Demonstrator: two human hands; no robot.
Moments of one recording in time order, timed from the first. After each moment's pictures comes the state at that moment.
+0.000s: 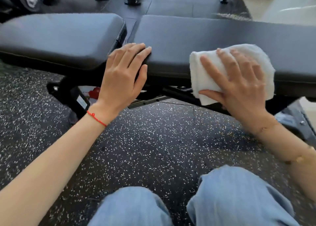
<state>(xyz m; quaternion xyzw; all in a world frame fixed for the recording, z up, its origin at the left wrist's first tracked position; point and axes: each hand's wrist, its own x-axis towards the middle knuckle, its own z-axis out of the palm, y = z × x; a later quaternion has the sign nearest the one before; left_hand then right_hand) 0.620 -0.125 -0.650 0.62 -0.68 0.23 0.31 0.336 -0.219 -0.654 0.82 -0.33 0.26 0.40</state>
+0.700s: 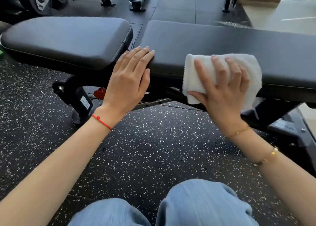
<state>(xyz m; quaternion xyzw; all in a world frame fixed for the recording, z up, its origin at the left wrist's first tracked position) 0.613 -0.116 -0.651 0.64 -0.68 0.18 0.31 0.370 -0.203 -0.669 0.79 -0.39 0.29 0.36</state>
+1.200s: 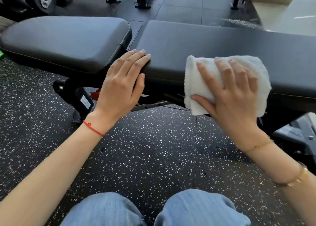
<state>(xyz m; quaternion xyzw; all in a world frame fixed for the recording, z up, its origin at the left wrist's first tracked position) 0.617 -0.119 -0.651 0.63 -0.69 0.19 0.32 0.354 -0.207 -0.650 0.83 -0.38 0.27 0.30</state>
